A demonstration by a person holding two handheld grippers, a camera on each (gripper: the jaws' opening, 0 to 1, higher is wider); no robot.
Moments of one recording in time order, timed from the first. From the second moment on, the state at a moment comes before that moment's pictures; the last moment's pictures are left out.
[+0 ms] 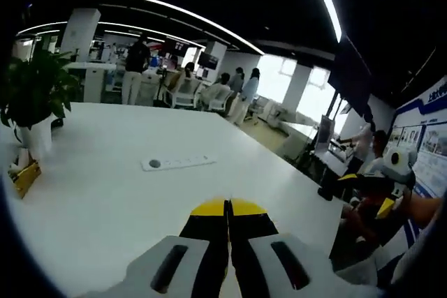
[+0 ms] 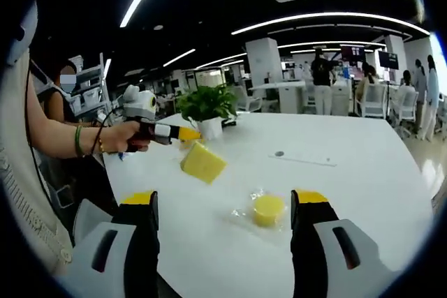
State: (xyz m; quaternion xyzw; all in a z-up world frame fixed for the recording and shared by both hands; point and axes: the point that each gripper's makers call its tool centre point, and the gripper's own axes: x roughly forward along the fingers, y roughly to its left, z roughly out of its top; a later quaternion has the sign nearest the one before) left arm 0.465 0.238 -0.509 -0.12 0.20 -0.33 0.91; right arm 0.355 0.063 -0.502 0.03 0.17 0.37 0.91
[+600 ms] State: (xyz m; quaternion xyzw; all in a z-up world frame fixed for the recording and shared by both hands) left arm 0.411 0.225 -0.444 -0.11 0.16 -0.37 0.91; right arm 0.362 0.111 -0.450 -0.06 0.12 0.48 0.87
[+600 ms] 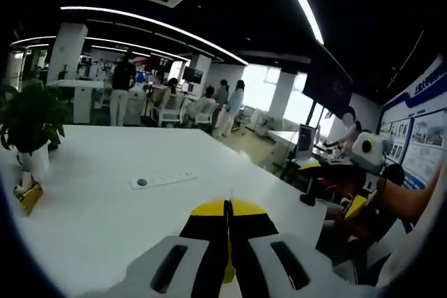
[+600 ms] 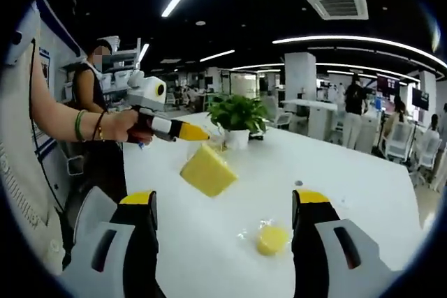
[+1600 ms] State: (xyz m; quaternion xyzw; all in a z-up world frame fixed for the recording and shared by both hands) left arm 0.389 0.176 -0.412 -0.03 0.14 -0.51 0.85; right arm 0.395 0.193 -0.489 -0.21 0.17 0.64 0.72
